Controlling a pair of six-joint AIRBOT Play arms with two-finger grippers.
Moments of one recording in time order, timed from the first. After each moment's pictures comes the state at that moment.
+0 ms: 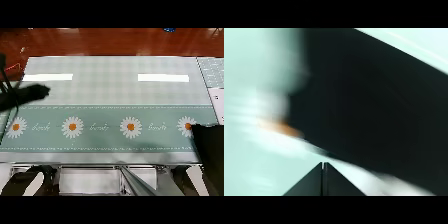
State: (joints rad) left arm 0.06 -0.82 0.87 1.05 -0.82 -1.37; right arm -1.06 -0.87 1.18 -1.25 1.57 1.63
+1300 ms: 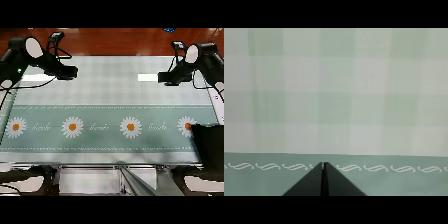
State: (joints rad) left arm -0.21 -1.48 1.49 1.42 -1.20 -1.58; right arm 0.16 -1.48 1.45 -1.62 1.27 1.76
